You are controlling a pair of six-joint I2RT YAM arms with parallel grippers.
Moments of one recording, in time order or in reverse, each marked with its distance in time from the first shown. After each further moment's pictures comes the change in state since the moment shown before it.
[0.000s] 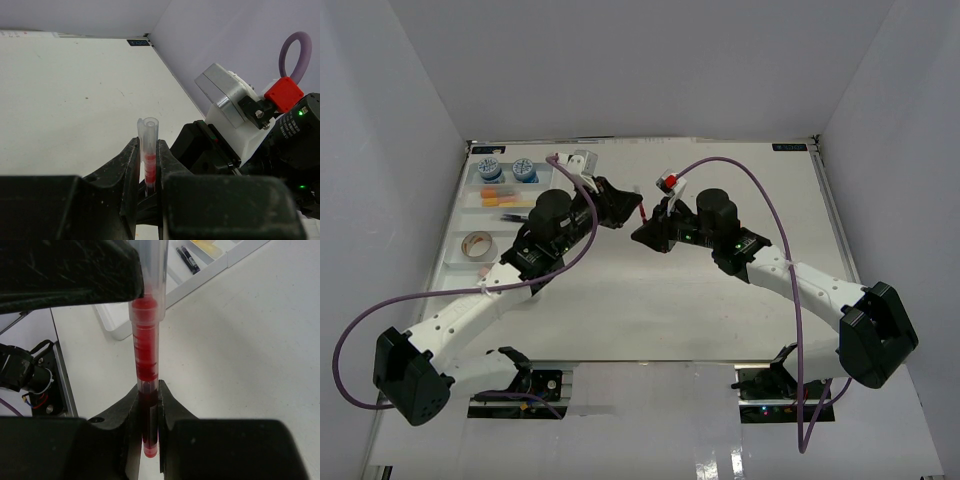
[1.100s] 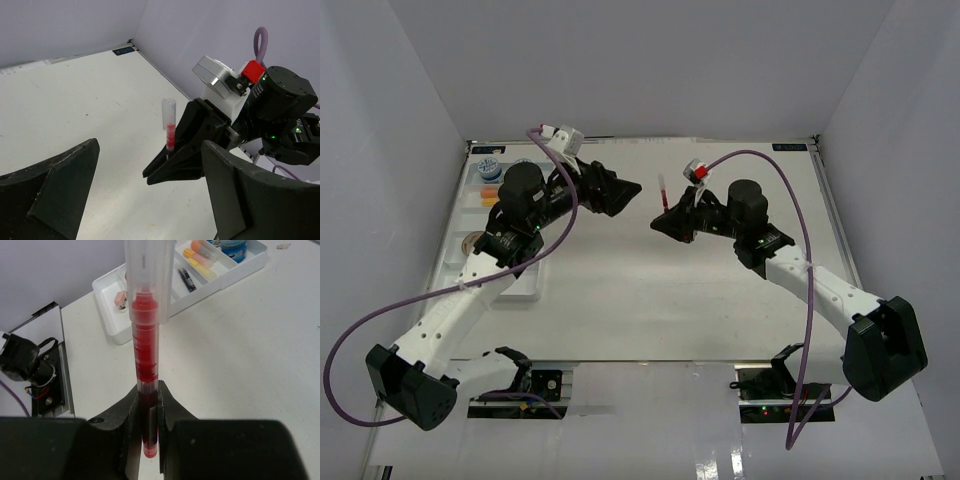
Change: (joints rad) left arm 0.130 -0.027 0.179 -0.176 0.249 0.128; right arm -0.153 -0.073 -0.043 0.053 -0.188 -0.027
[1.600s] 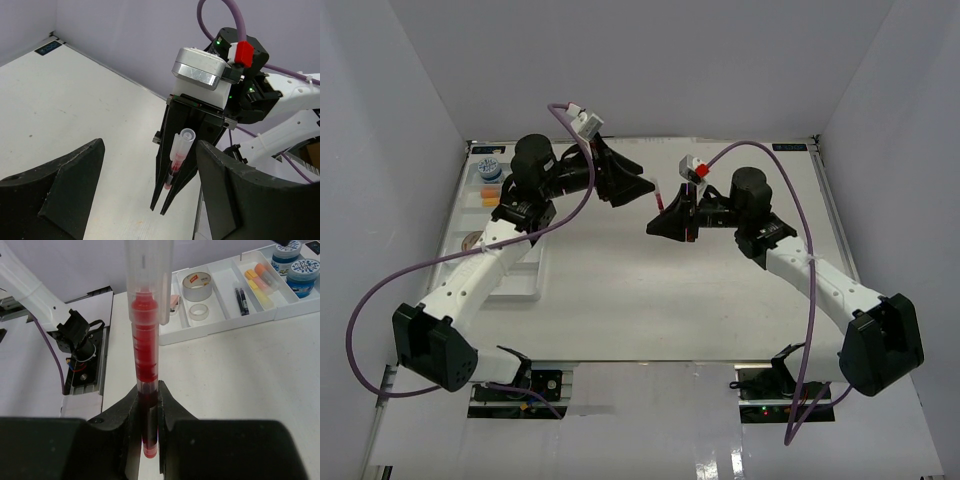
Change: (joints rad) left arm 0.098 0.225 0.151 0.132 0.491 -0.026; right arm -0.042 0.021 0.082 0.005 -0.344 -0.053
